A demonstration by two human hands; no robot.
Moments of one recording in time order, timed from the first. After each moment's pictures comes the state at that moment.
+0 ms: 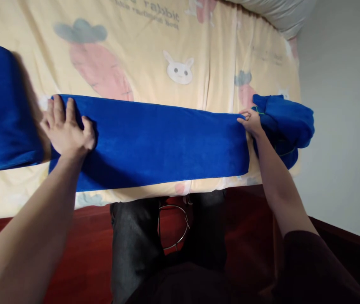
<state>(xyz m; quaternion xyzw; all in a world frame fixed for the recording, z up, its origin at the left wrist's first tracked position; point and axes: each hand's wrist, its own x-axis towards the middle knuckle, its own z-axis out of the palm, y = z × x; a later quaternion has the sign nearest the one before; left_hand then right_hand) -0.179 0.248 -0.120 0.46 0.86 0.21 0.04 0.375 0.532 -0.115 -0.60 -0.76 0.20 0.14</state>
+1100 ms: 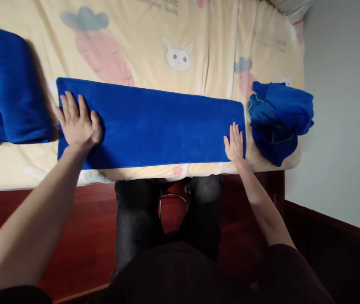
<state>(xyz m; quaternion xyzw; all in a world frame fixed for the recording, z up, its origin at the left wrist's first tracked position) -0.172 0.210 -0.129 0.52 0.83 0.16 0.09 0.371 0.346 -0.126 -0.57 -0.82 0.10 0.01</state>
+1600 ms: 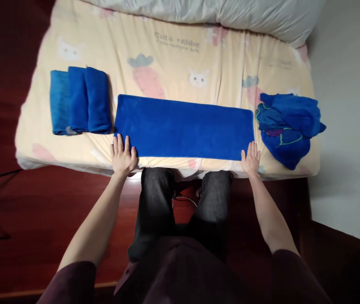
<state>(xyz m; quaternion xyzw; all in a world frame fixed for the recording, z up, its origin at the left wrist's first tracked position) -0.118 0.076 -0.125 0.47 0.85 0.20 0.12 0.422 0.288 -0.140 -0.65 -0.76 0.07 0.00</state>
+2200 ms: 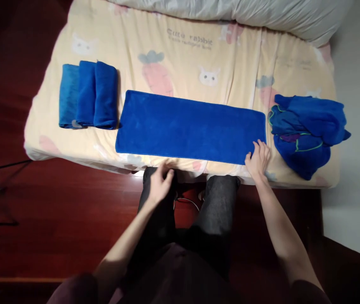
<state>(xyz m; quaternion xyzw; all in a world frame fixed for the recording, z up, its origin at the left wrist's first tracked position) 0.033 0.050 -0.095 0.32 0.72 0.48 0.39 0.376 0.293 -0.111 -0.60 -0.79 0.04 0.10</state>
